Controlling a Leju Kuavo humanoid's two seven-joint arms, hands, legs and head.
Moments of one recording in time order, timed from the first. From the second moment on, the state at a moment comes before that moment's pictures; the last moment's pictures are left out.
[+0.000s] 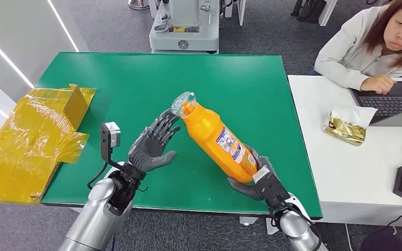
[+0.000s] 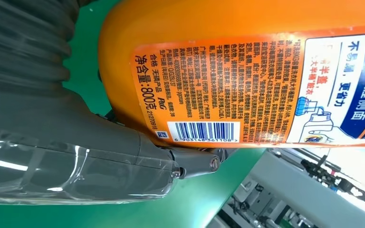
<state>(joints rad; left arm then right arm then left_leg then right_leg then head) -0.38 -0.08 -0.37 -1.06 0.36 -0.31 -0.33 -0.18 -0.09 0.38 -1.28 0.18 0.02 -0.40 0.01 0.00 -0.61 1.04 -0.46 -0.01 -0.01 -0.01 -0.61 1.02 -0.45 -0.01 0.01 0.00</state>
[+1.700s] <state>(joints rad) -0.52 -0.01 -0.44 -1.02 0.32 -0.24 -0.29 -0.09 -0.09 0.31 -1.39 0.14 -0.01 -0.33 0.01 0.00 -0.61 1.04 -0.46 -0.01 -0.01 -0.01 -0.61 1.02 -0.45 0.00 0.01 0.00</state>
